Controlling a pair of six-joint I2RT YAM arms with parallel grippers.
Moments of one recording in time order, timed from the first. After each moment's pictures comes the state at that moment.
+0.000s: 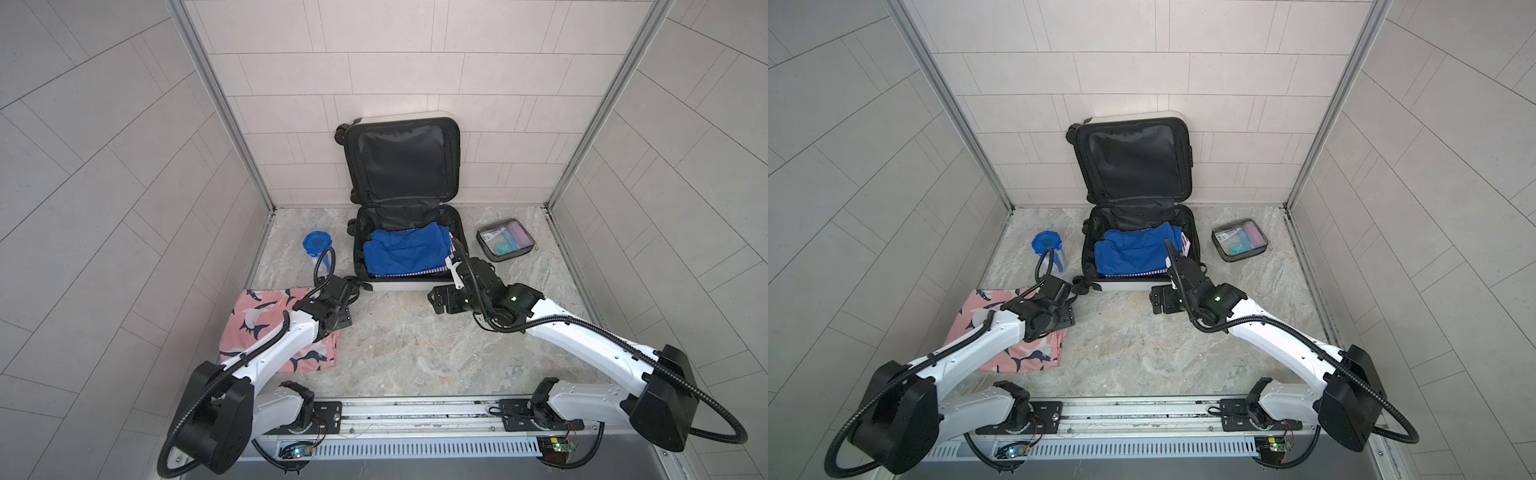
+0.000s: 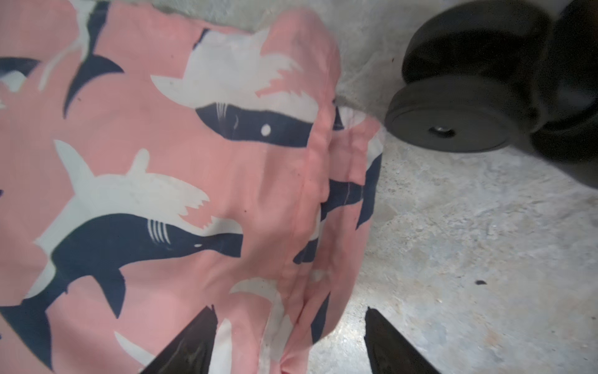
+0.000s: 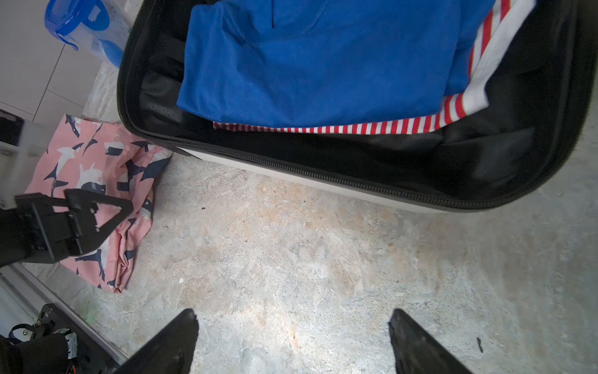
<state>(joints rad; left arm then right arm) -0.41 1.20 0.62 -0.67 -0.31 -0.68 0.71 1.22 0.95 -0.53 0.03 0.53</state>
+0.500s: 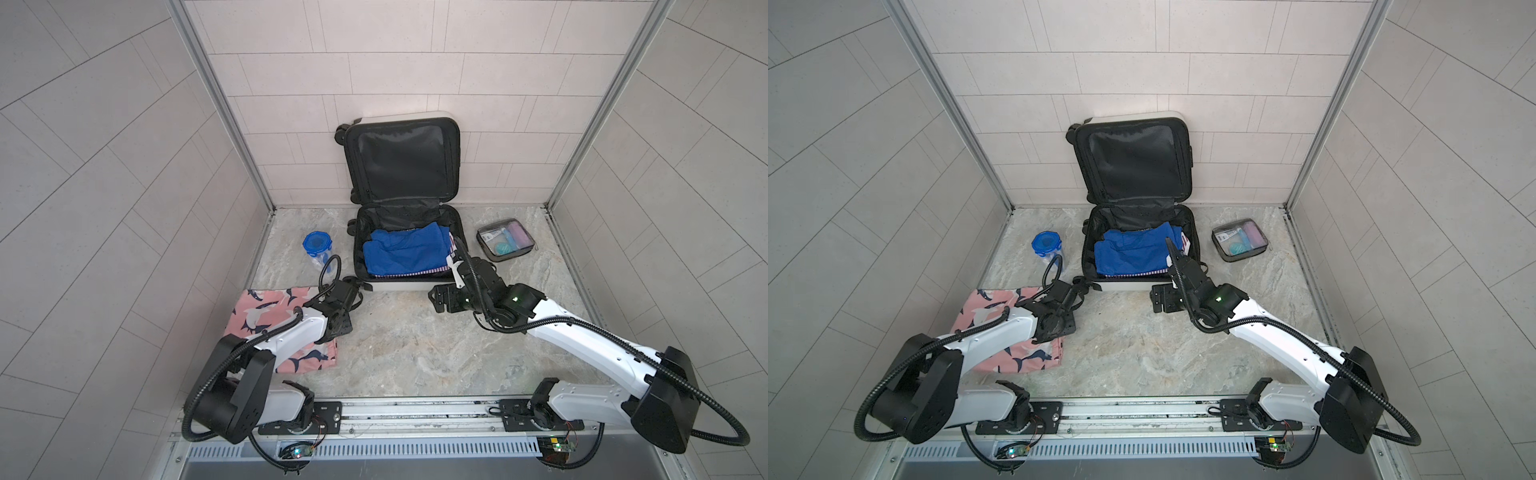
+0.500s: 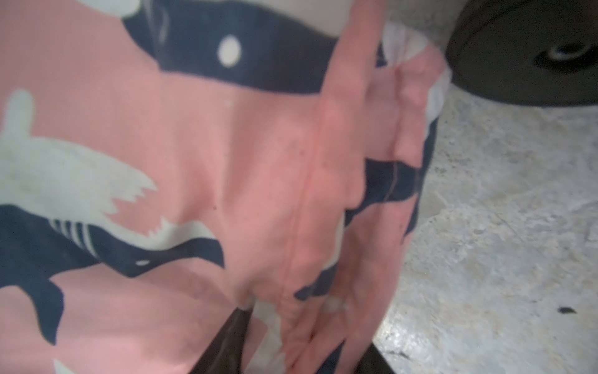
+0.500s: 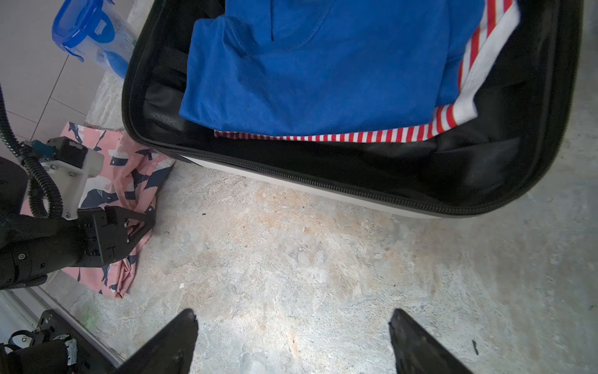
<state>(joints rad) -0.41 1.33 0.58 -0.57 -0.28 -0.70 0.71 1.21 0.95 -0.53 0.05 0.53</state>
